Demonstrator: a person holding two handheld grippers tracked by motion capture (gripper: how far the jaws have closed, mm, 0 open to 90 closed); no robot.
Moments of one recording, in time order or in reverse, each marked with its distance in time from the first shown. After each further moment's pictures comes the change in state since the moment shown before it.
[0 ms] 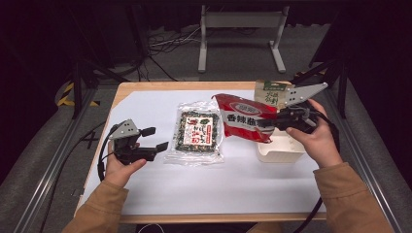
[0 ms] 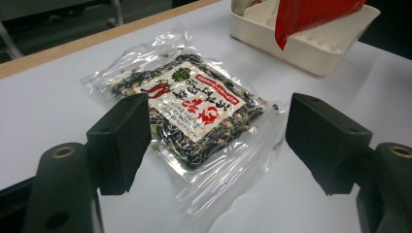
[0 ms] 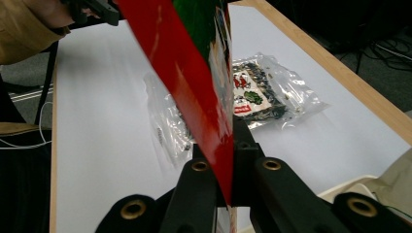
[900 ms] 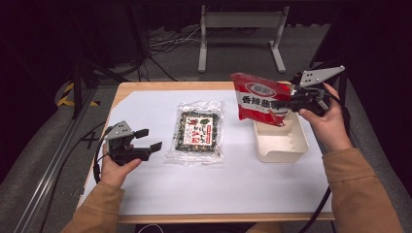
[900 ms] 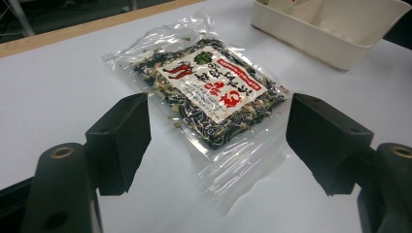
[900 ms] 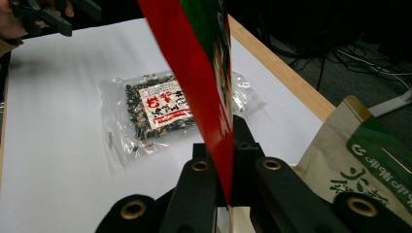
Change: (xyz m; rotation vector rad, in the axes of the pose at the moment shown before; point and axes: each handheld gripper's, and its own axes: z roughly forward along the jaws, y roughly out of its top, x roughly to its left) left arm 0.016 -0.014 -0.006 0.018 0.043 -0.048; right arm -0.052 -0.004 -0.025 -0.034 -0.082 0.017
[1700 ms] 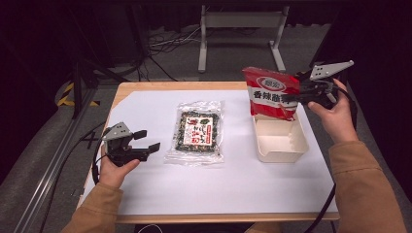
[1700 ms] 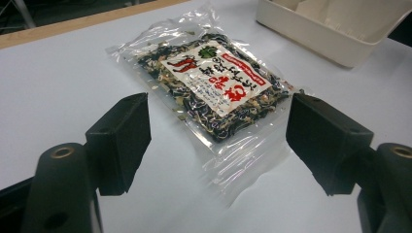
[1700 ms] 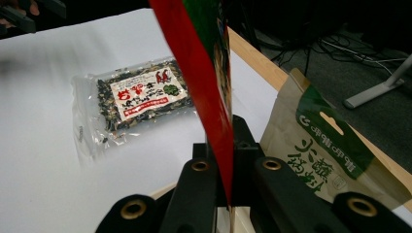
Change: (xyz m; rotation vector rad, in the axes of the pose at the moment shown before) left arm 0.002 -0.004 -0.001 0.015 0.003 -0.014; right arm -0.040 -0.019 -0.010 0.004 -0.037 0.050
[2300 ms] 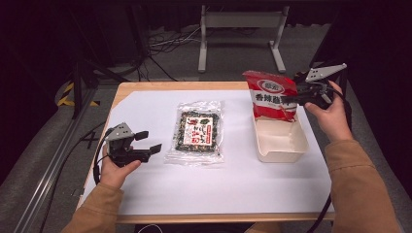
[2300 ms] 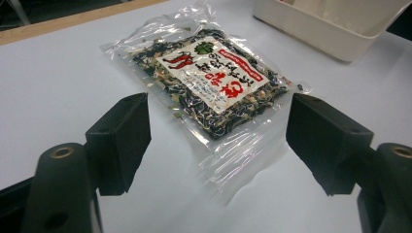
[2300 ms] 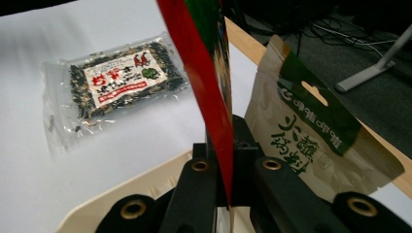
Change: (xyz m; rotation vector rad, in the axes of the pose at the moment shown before) left arm -0.001 0.000 0.003 0.011 -0.009 0.011; right arm -0.017 -0.016 0.015 0.045 -0.037 0.023
